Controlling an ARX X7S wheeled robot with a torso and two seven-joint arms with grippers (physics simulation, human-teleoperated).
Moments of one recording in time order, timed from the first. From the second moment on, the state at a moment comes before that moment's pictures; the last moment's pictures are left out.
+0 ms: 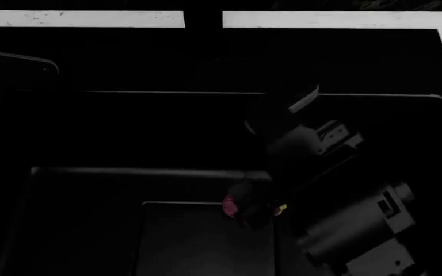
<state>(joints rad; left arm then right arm) -0.93 -0.18 0.20 -0.46 0.16 -0.28 -0.24 1.14 0.33 -0.68 0.17 0.31 1.31 -0.21</state>
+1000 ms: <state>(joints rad) -0.94 -0.19 0.22 -0.48 0.14 -0.27 -0.26 1.28 0.18 -1.06 0.69 0.22 0.99 -0.47</state>
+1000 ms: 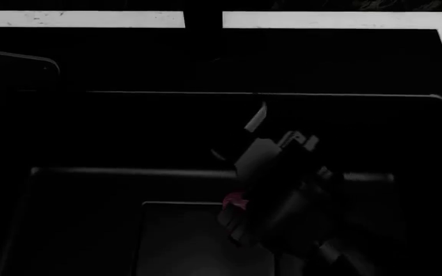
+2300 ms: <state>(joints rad) -0.93 -0.21 0.23 -0.46 0.12 -0.29 -0.27 1.33 0.01 -1.27 1.28 0.45 0.59 -0.58</state>
